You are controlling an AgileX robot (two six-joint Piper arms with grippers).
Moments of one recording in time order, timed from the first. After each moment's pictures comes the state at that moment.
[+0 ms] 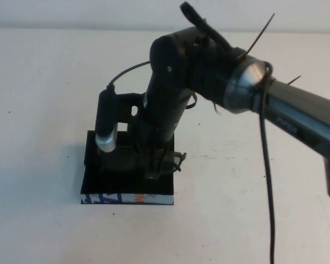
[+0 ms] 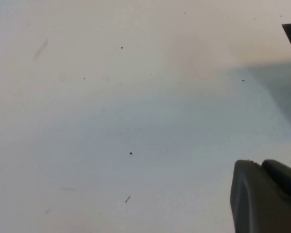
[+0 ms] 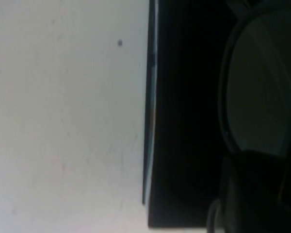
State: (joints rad) right arm 0.75 2.10 -1.95 0.19 1.22 -0.92; left arm -0.06 -0.01 0.03 -0.02 0.39 0.12
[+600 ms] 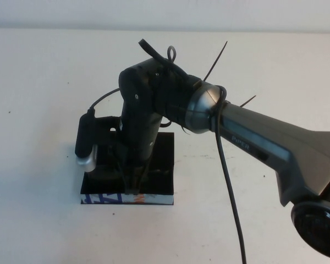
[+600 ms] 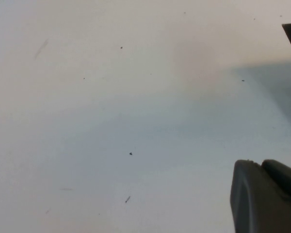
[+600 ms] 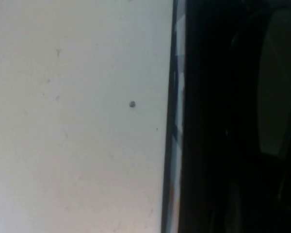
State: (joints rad) right arm 0.82 2.26 -2.08 0.18 1.23 -0.86; left arm -0.06 -0.01 0.03 -0.02 0.39 0.12
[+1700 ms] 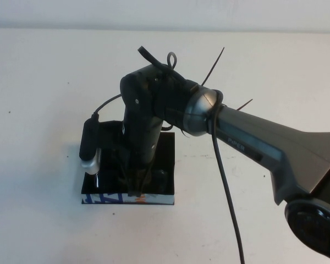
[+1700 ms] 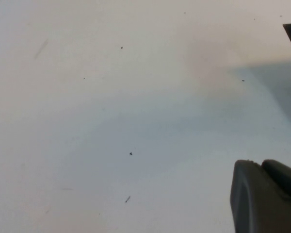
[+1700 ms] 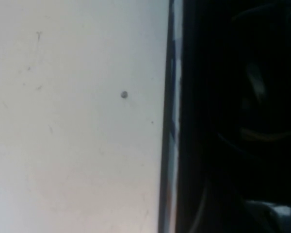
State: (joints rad) right arm 0.81 2.30 -2.08 0.17 1.23 -0.86; left arm -0.06 -0.01 0.03 -0.02 0.39 0.12
